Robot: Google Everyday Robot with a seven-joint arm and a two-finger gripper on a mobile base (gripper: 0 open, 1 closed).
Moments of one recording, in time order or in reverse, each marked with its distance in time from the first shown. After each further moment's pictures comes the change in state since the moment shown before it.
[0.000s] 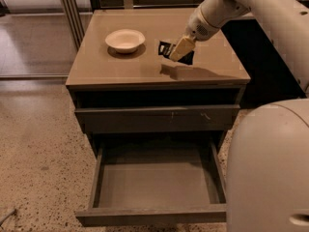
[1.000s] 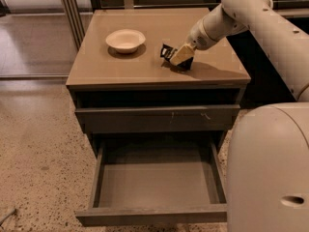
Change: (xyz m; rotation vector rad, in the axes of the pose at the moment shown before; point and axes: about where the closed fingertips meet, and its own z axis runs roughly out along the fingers) arm 0.025 -0.032 0.037 0.051 -0.085 0.072
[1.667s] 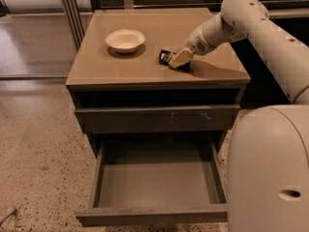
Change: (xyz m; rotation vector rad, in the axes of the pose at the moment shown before) arm 0.011 -0.004 0.024 -0.010 -0.039 0.010
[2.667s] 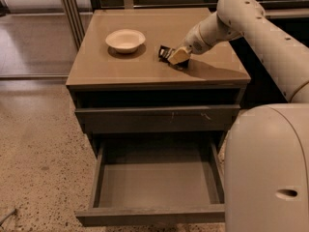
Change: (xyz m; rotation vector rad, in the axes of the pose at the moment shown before) arm -0.011 0.003 0.001 -0.001 -0.005 -0.003
